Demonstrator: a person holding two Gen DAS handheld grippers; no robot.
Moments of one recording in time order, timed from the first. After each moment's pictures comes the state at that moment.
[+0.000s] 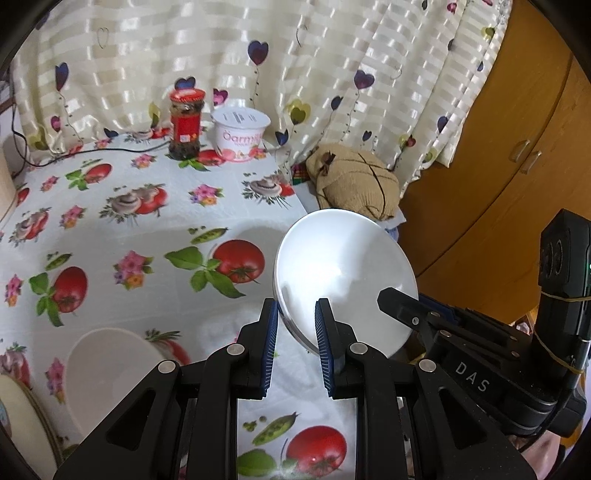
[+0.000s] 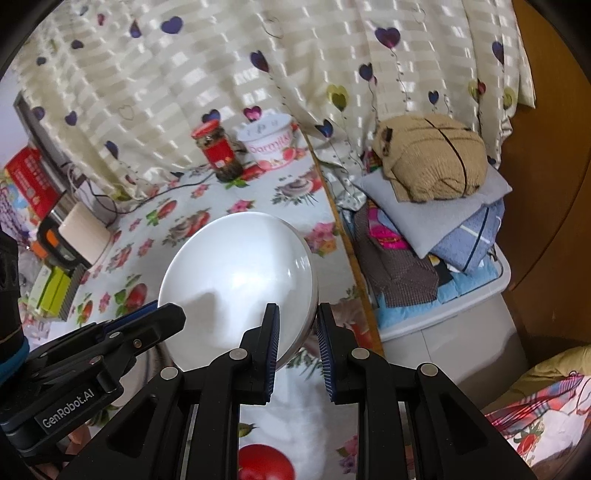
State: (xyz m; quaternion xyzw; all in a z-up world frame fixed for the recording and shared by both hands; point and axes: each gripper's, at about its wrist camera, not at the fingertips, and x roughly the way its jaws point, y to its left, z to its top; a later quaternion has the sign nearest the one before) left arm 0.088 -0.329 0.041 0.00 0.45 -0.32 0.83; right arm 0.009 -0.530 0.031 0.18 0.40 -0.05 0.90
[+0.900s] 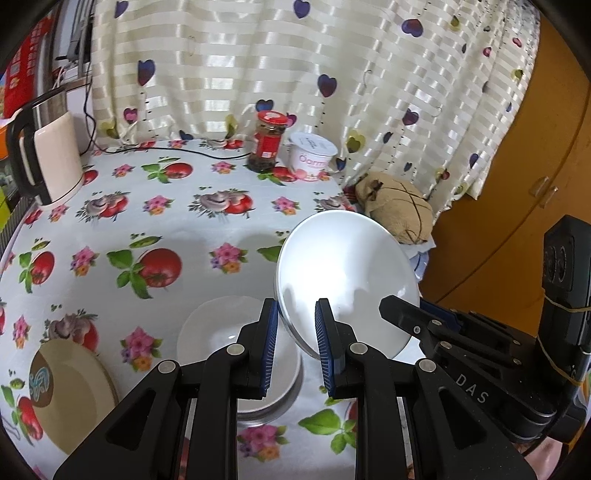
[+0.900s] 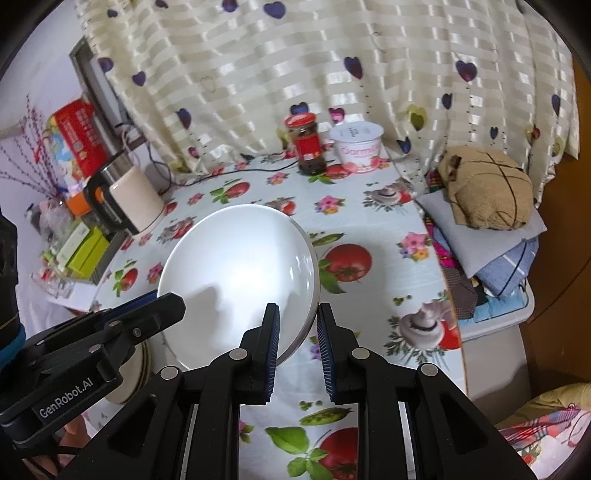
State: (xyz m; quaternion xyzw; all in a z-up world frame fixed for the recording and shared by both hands) left arm 0.078 -0.222 0.063 -0.03 0.44 -0.25 0.86; right arm 0.015 -0.419 0.064 0.12 0.40 0.03 0.91
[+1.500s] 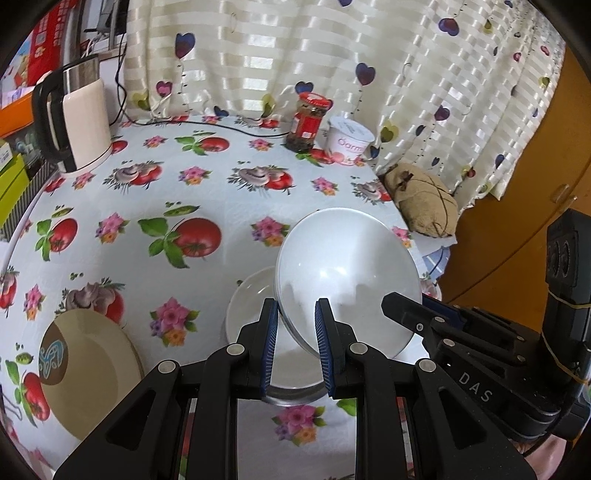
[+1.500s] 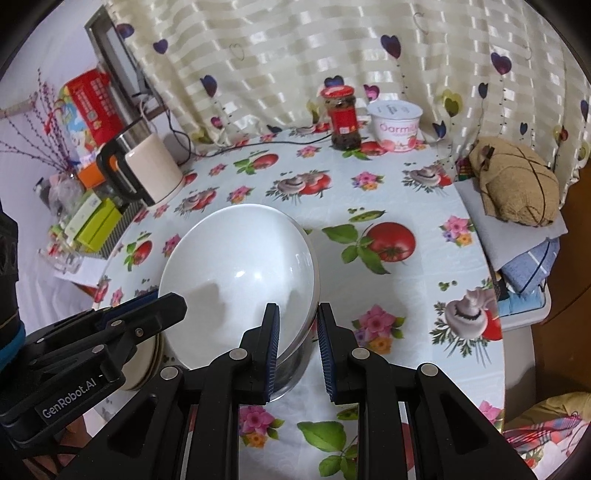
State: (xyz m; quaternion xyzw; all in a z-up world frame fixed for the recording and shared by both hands) left arm 0.080 -0.184 0.037 -0.04 0.47 -0.21 0.86; right arm 0.029 -0.378 0.041 0.10 0.44 0.06 0.89
